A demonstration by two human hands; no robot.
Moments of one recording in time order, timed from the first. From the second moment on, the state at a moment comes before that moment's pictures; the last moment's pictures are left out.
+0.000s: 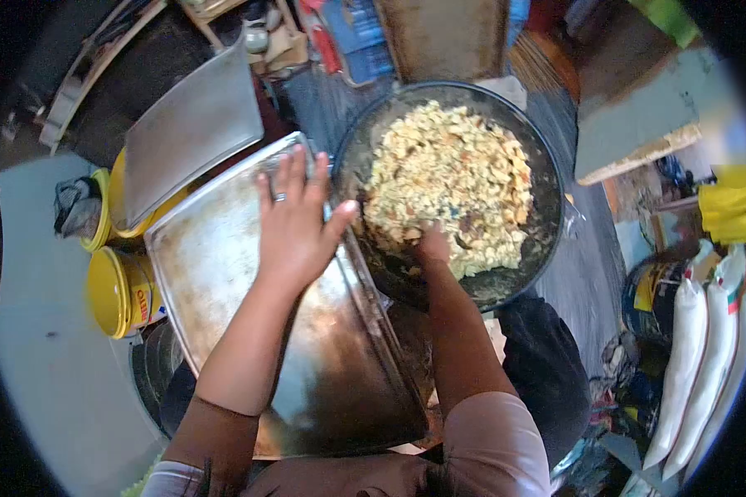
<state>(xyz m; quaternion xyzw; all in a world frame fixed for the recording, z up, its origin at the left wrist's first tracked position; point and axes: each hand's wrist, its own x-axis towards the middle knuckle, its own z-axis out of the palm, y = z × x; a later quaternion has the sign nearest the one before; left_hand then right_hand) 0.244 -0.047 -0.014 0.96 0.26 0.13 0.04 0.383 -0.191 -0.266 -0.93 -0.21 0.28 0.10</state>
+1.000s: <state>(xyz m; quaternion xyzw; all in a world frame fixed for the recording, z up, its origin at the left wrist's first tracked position) 0.079 -0.037 0.009 0.54 0.22 0.38 0.72 0.220 -0.114 0.042 -0.71 -0.50 0.20 0.45</state>
